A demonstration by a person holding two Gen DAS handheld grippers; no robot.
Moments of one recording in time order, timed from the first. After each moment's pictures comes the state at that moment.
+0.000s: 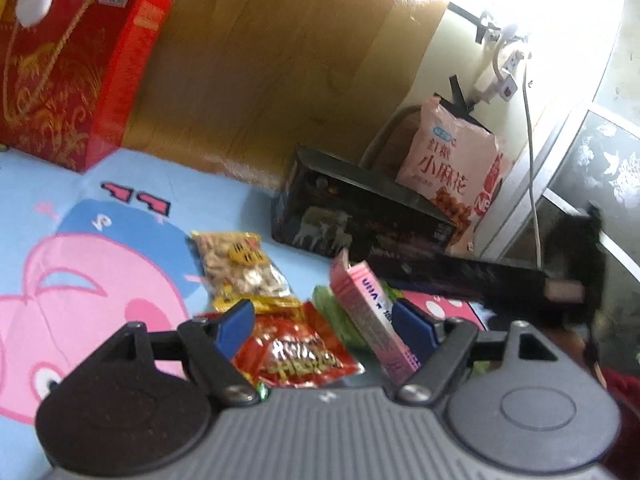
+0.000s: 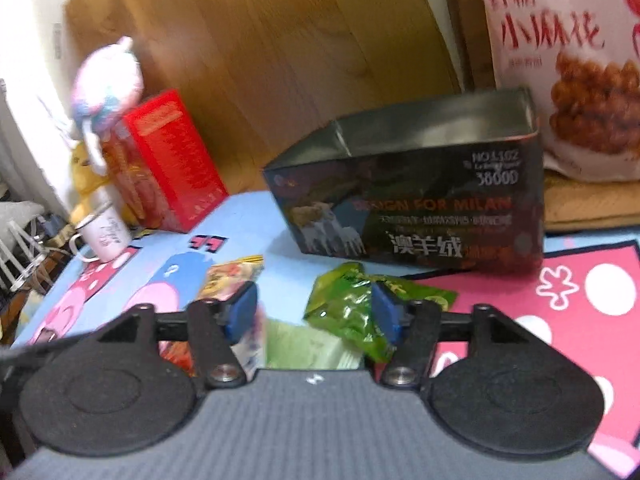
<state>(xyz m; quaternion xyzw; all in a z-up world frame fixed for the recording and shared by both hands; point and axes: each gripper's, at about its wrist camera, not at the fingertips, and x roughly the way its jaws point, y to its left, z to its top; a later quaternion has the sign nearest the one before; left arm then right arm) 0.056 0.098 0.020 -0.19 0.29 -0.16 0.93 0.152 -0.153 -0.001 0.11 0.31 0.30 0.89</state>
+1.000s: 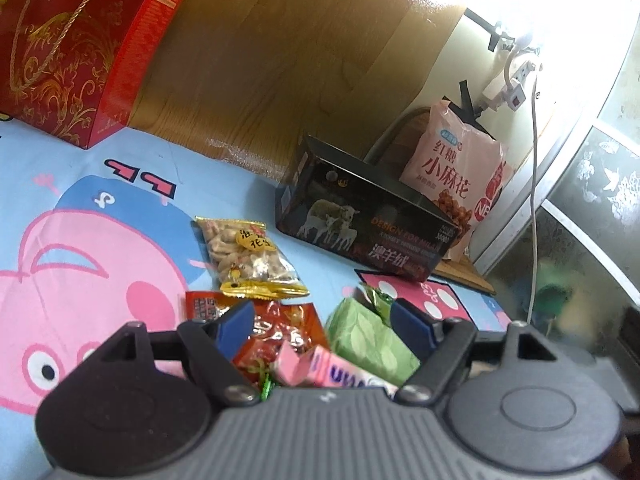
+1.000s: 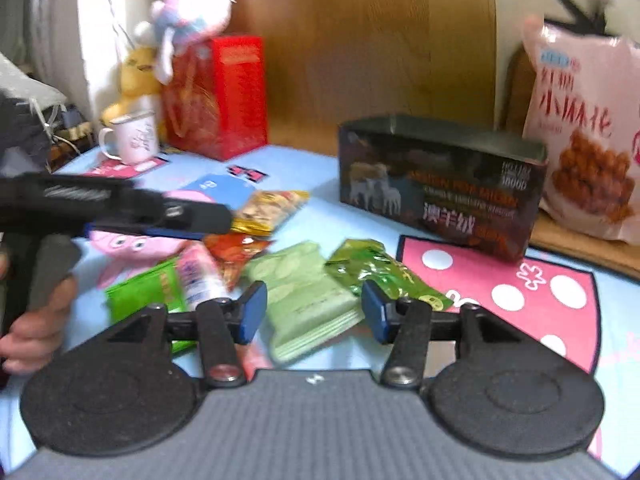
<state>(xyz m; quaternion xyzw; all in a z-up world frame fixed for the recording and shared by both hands) 0.055 0.108 0.014 -0.22 0.29 -0.16 0.92 0.039 -0.142 0.005 -0.05 0.25 0.33 0.91</state>
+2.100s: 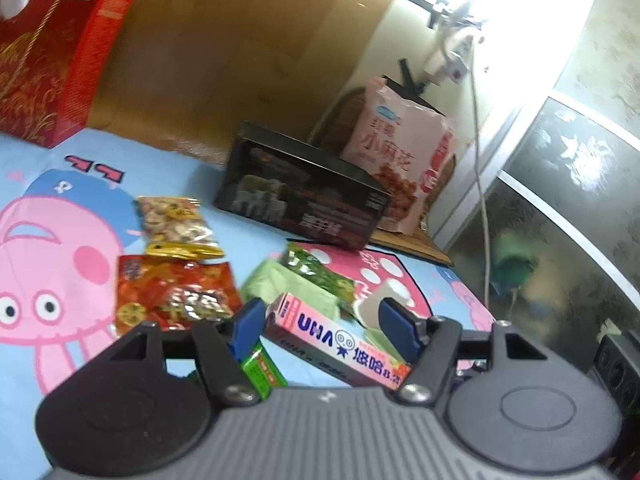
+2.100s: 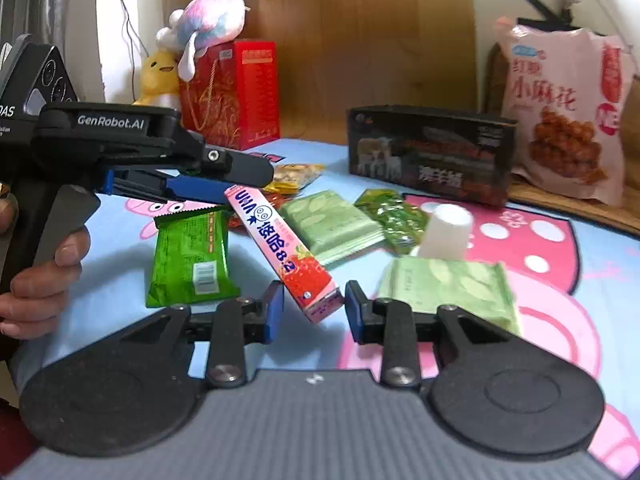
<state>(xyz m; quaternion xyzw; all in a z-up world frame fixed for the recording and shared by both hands) 0.010 0.060 0.034 -0.19 0.28 -0.20 0.92 -0.022 -0.168 -0.015 -0.04 0.23 0.32 0.92</state>
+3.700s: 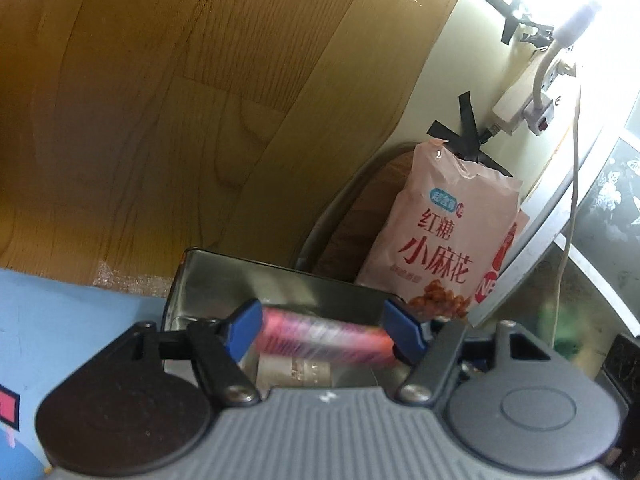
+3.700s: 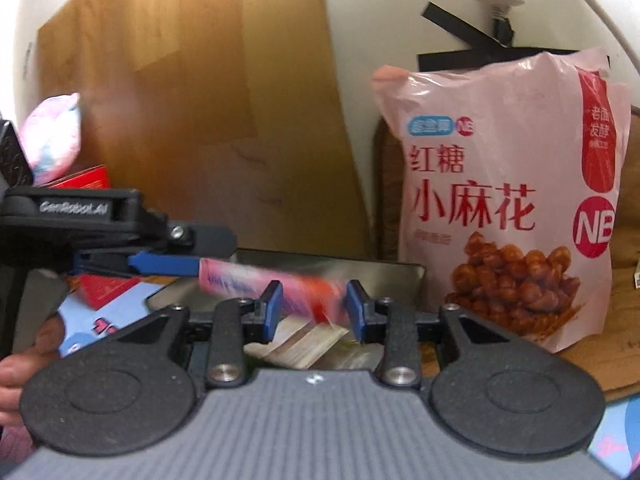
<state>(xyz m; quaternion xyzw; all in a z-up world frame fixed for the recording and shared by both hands) 0.250 0.029 0.080 -0.19 0.30 -0.20 0.91 0.209 -0.196 0.047 0.04 0.18 0.24 0.95</state>
